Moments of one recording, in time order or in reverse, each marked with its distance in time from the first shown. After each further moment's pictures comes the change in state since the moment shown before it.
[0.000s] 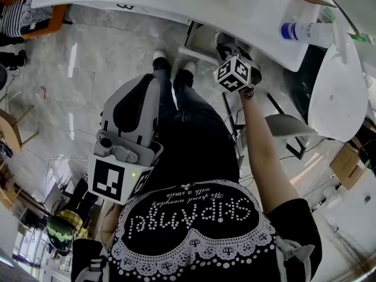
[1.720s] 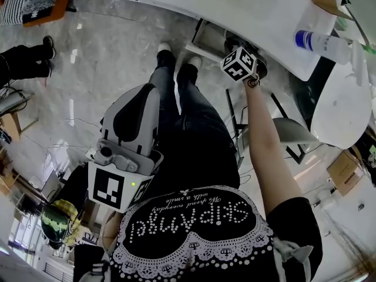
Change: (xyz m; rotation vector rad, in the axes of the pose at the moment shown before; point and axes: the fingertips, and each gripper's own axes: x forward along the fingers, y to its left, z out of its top) left arm -0.004 0.013 -0.015 -0.050 0.039 0.064; right arm 0.053 -0.011 -0.024 0.013 0.093 0.055
